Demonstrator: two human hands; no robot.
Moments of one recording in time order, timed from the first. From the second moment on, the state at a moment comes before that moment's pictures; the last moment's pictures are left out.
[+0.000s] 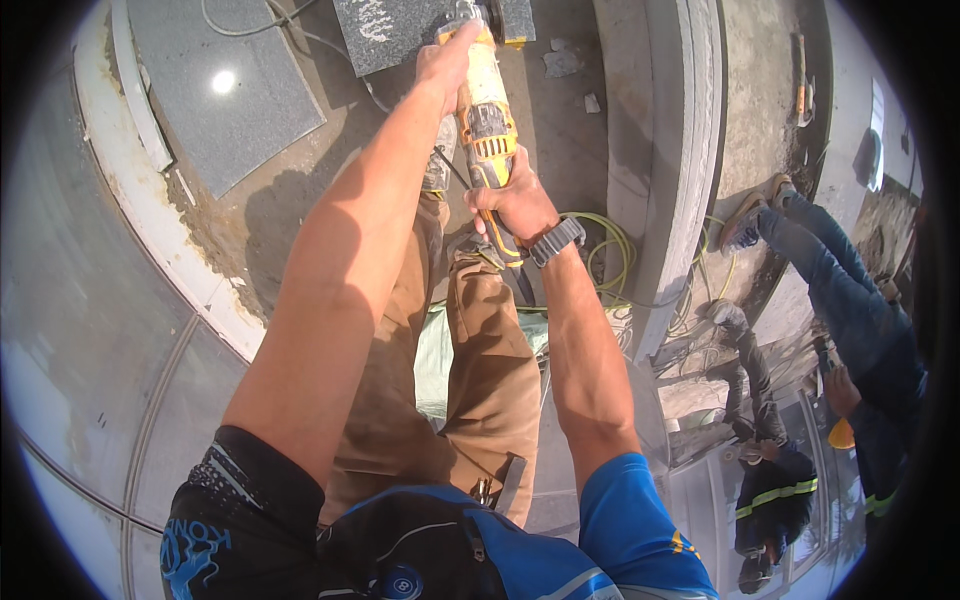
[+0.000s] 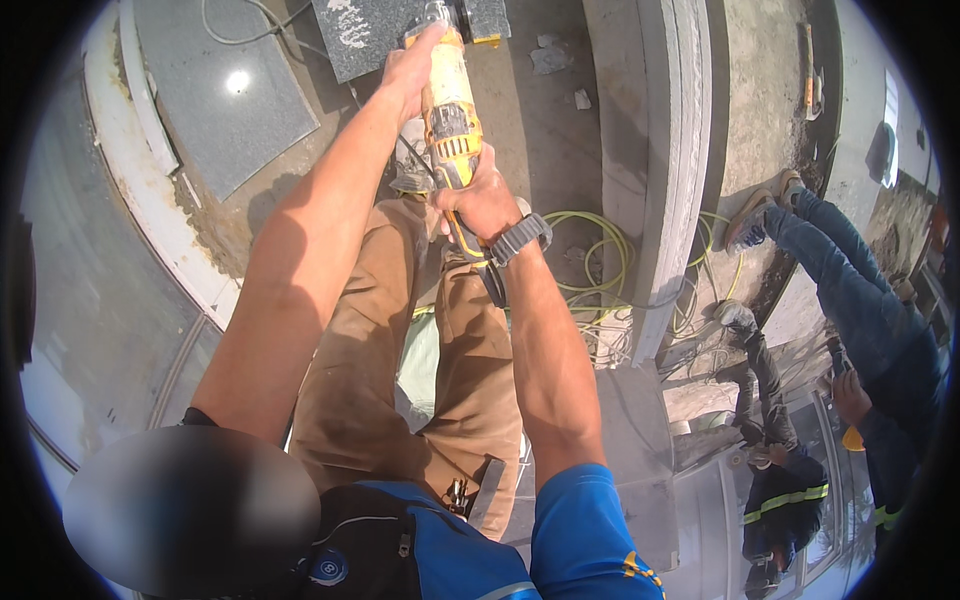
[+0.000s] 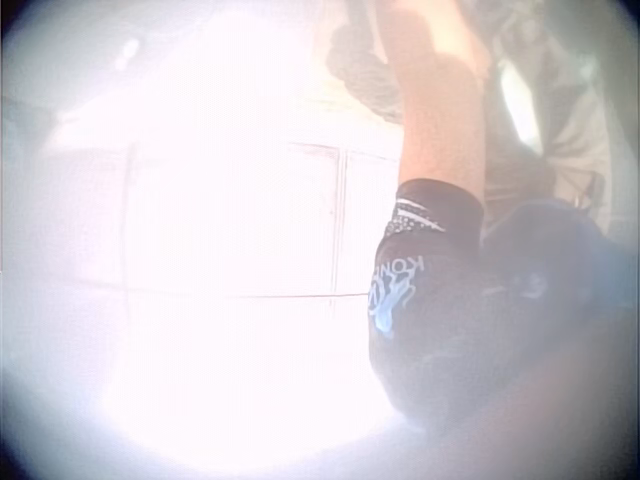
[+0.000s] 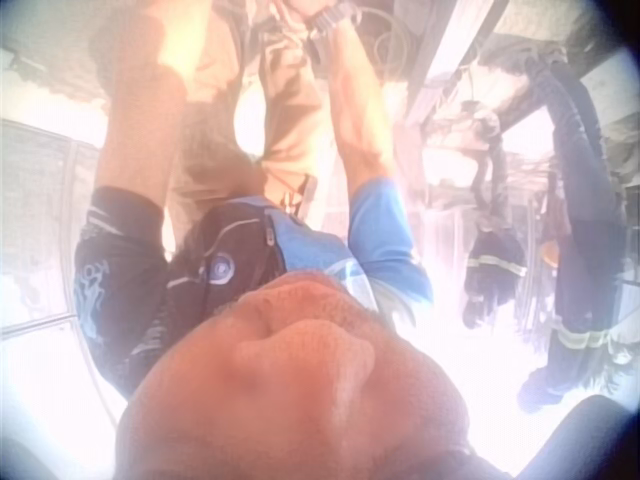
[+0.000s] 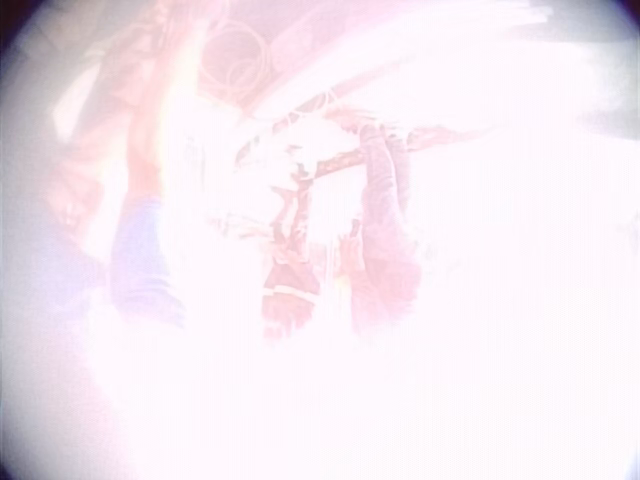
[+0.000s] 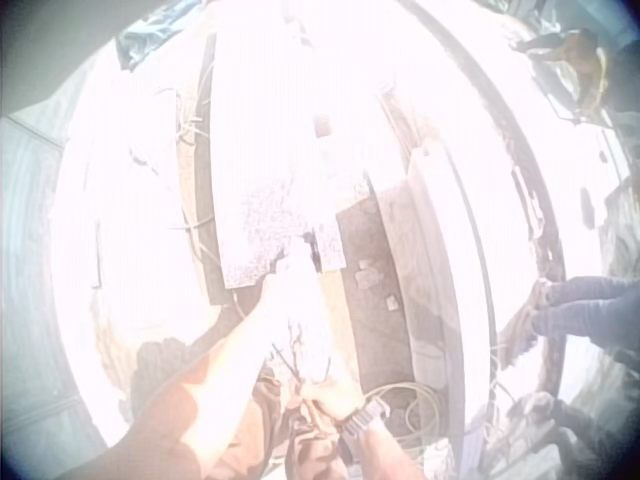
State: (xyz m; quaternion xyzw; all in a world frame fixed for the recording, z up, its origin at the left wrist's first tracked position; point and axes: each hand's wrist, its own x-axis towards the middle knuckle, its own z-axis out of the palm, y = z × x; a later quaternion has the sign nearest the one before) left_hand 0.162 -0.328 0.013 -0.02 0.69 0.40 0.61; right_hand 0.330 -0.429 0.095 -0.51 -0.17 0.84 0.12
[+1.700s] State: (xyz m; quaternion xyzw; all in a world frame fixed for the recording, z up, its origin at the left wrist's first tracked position) left_hand 0.166 -0.334 0.013 -0.02 0.70 0.38 0.60; right_hand 0.335 -0.433 0.096 -0.50 -0.15 0.85 0.12
